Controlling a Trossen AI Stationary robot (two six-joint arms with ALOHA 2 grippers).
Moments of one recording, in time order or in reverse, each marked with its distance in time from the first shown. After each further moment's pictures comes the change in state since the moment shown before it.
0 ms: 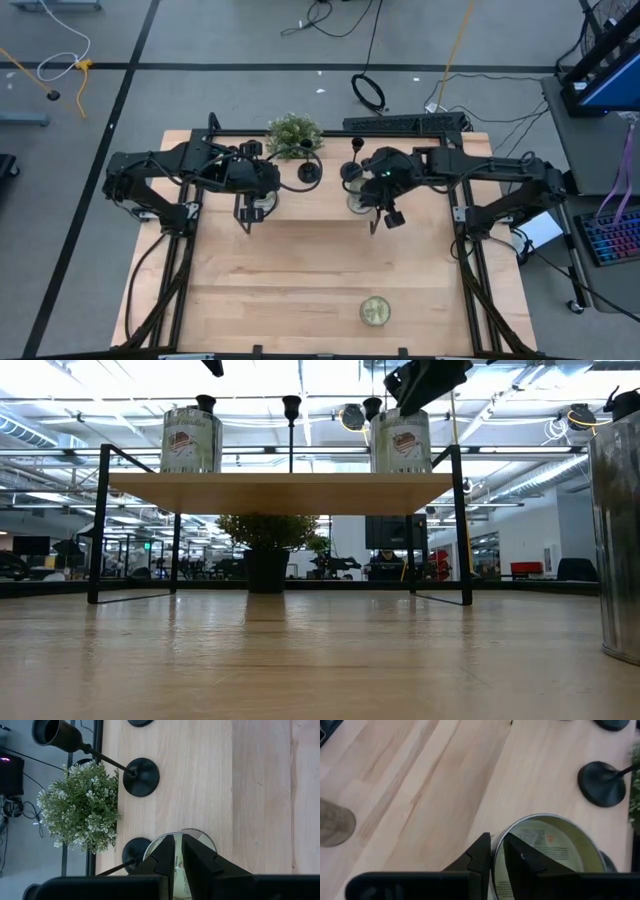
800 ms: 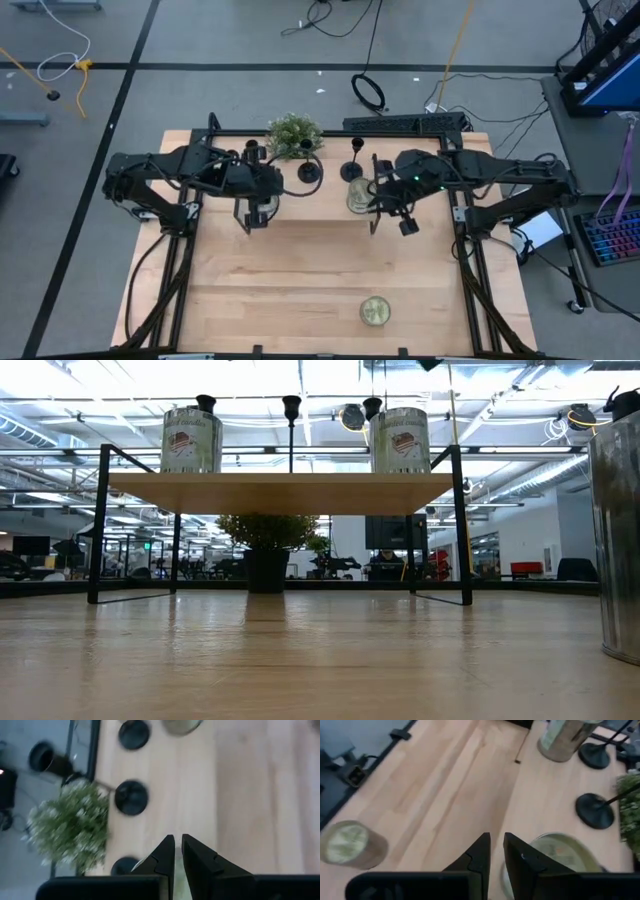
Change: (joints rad) left arm -0.045 0.000 0.000 0.087 0.018 -0.026; right arm 0.095 -0.138 0.000 0.023 0.000 0.122
